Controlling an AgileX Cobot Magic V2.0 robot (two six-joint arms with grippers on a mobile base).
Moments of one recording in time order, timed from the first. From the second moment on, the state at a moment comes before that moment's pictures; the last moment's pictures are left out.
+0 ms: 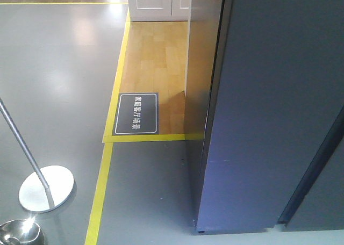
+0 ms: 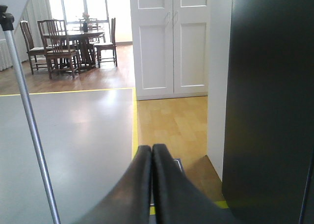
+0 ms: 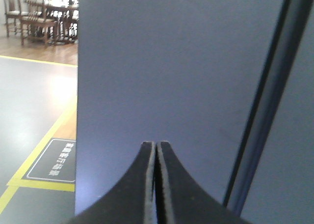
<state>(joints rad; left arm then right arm) 0.01 -0.01 0.02 0.08 0.07 -0.09 0.00 -0.01 0.03 0.05 0.11 -0.15</state>
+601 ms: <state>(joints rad) 0.01 -0.01 0.02 0.08 0.07 -0.09 0.04 -0.01 0.03 0.01 0.05 -0.01</state>
